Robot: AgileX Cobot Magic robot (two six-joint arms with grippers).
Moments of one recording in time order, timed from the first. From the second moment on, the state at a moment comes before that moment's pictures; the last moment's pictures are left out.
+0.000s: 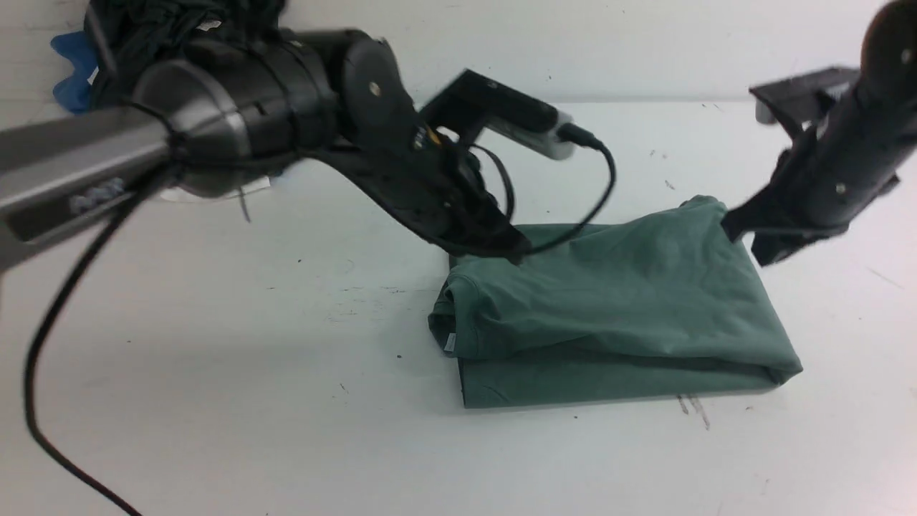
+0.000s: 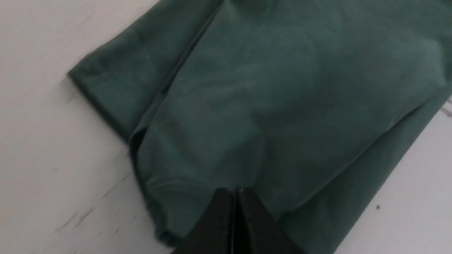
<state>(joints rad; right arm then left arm) 0.11 1.85 -1.45 0.04 1.04 -0.22 -0.54 1.92 -1.57 -0.31 0.70 0.36</state>
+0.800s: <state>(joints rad) 0.30 1.86 -1.25 0.16 0.73 -0.22 -0.39 2.01 -1.56 -0.16 0.96 0.33</state>
